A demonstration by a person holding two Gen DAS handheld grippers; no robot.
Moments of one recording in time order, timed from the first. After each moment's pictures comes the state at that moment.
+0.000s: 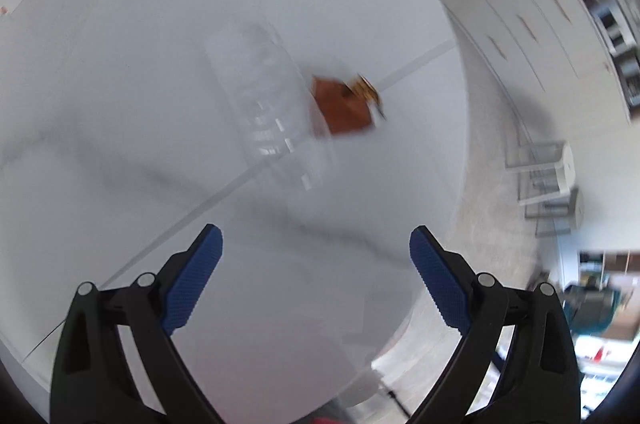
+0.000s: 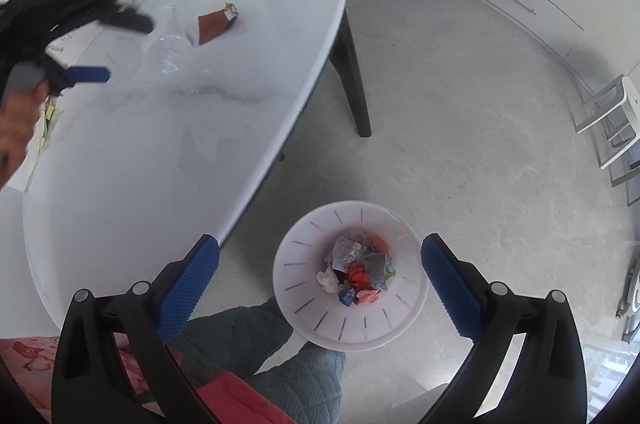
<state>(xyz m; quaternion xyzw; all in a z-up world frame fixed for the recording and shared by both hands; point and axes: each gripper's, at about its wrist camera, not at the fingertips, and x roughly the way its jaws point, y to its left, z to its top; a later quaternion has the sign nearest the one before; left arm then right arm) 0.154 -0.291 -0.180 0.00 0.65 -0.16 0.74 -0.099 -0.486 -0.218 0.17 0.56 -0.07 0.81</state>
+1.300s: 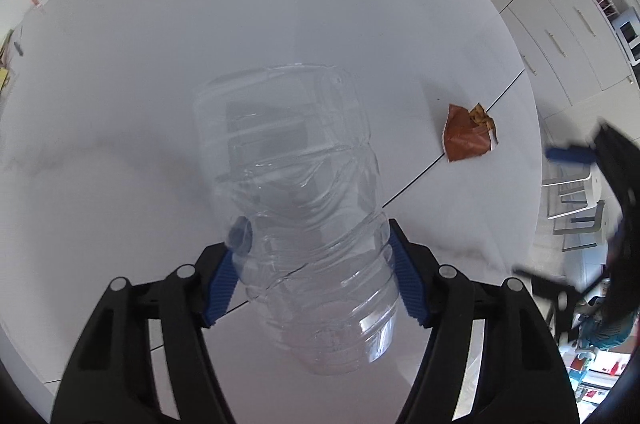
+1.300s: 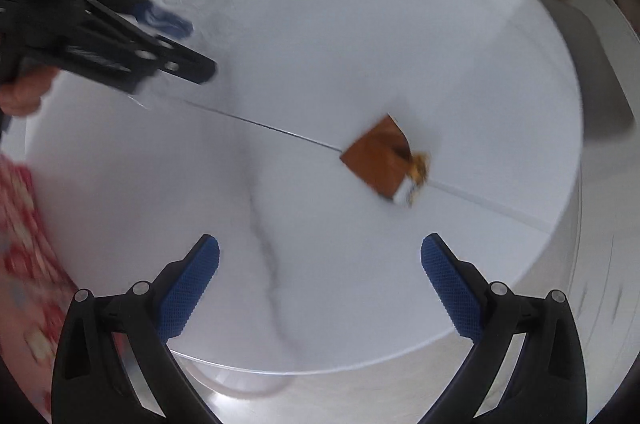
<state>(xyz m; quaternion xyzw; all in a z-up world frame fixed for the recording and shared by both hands) 0.147 -0.214 -0.198 0.03 0.63 -0.14 0.77 0.131 -0.399 -0.207 -0.26 0.57 0.30 0.72</state>
